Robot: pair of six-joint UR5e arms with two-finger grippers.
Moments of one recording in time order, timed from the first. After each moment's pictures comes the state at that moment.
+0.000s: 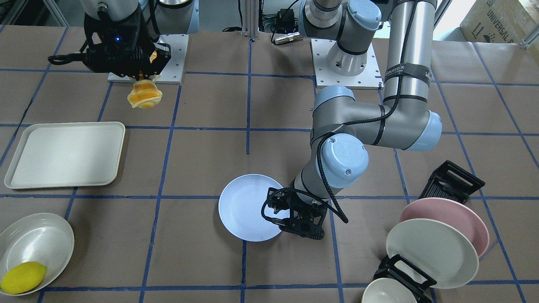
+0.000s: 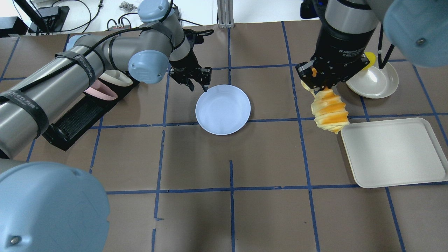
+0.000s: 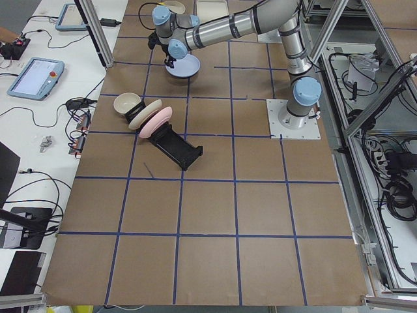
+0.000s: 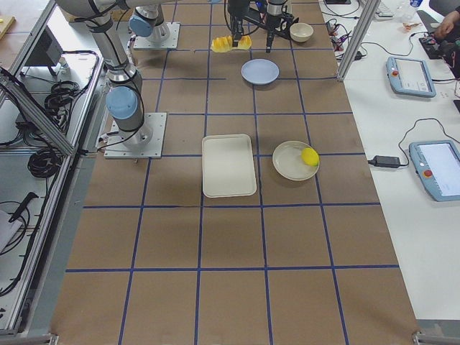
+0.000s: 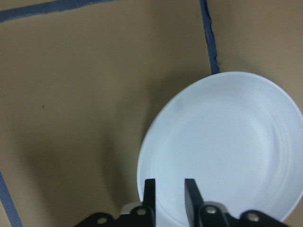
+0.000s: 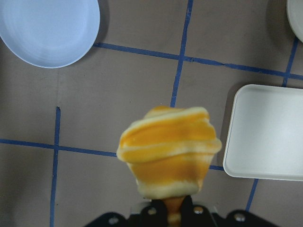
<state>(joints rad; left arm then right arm) -1.70 -2.08 -1.48 -1.16 1.39 0.07 1.68 -1.59 1.51 -1.42 -1.60 -0.05</state>
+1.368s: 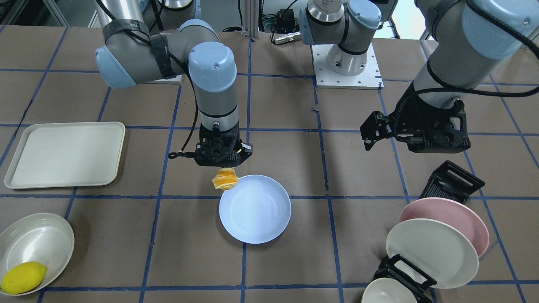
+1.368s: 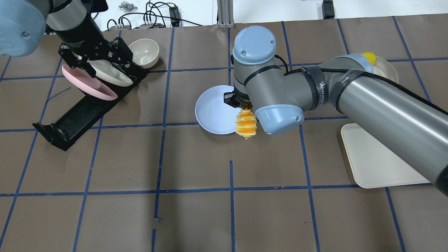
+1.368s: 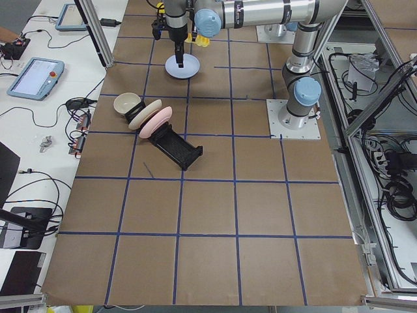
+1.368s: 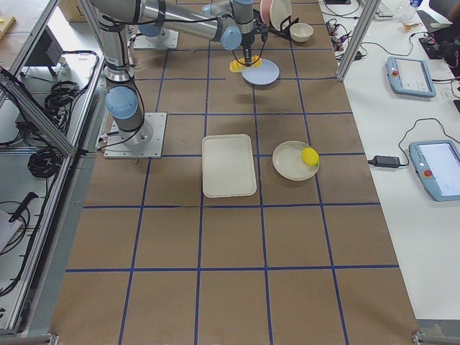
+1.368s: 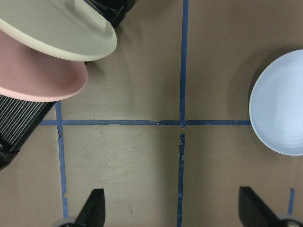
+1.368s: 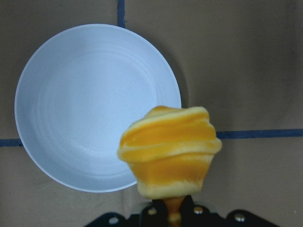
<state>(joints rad) -1.48 -1.71 -1.48 -1.53 1.55 0.07 1.92 -1.25 1.72 -2.18 -1.60 0.38</state>
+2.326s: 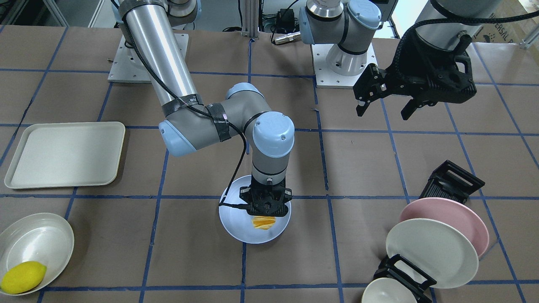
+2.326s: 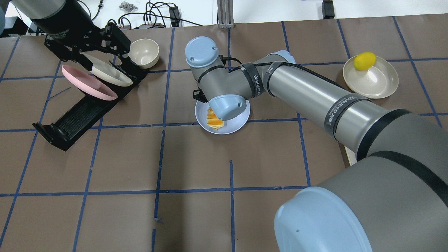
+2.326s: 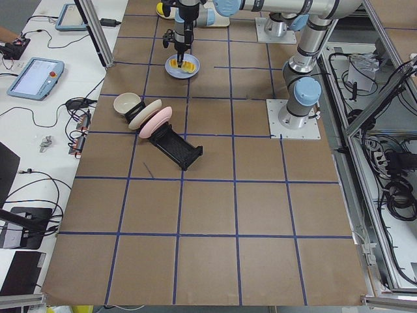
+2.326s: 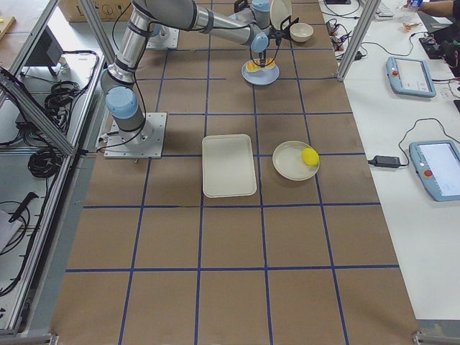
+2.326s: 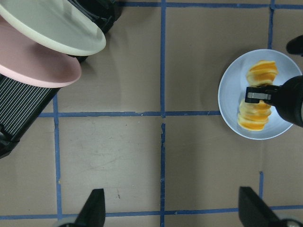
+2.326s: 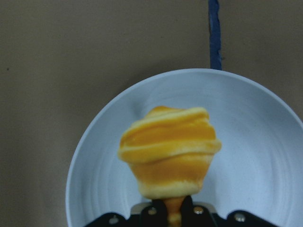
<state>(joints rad) -1.49 -1.60 -1.46 -1.59 1.45 0.07 2.02 -0.92 1.45 -2.21 -1.65 0.49</state>
